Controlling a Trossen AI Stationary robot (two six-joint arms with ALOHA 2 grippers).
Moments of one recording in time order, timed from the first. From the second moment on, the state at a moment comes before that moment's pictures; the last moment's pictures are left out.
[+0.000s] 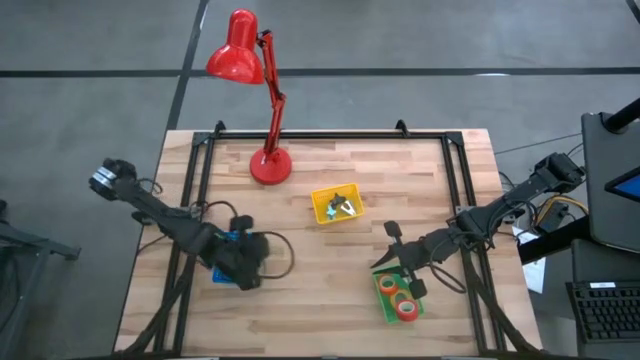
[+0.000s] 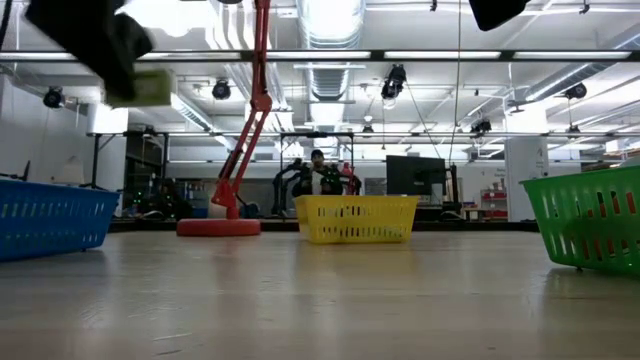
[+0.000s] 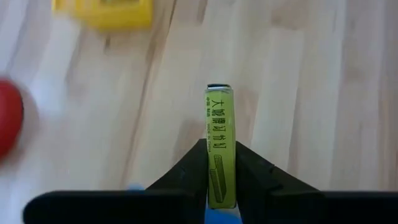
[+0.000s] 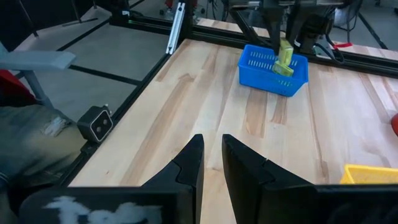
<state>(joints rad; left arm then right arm) -0.56 1.31 1.03 -0.85 -0.43 -0.65 0.51 1.15 0.73 0.01 0.19 0.09</state>
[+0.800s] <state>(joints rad) -0.66 1.04 0.60 -0.74 -0.33 -1.26 0.51 1.15 0.73 0.04 0.19 0.08</state>
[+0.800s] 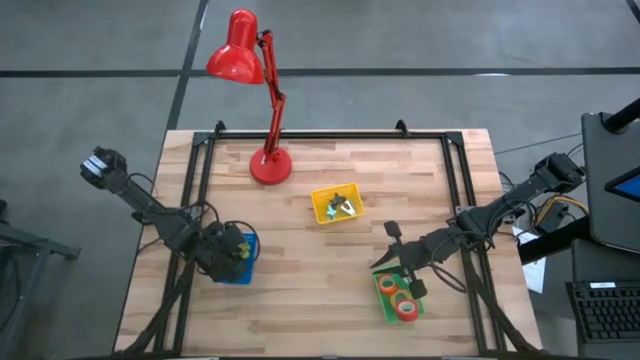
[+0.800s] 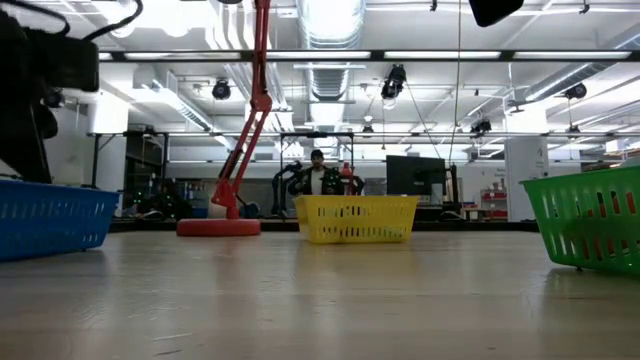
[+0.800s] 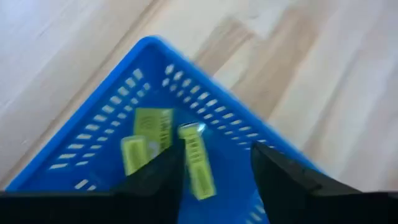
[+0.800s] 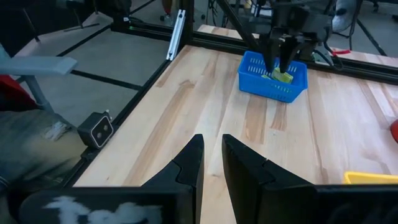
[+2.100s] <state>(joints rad) -0.42 0.61 0.44 -0.01 -0.47 -0.17 0.27 0.61 0.30 0.24 0.08 0.02</state>
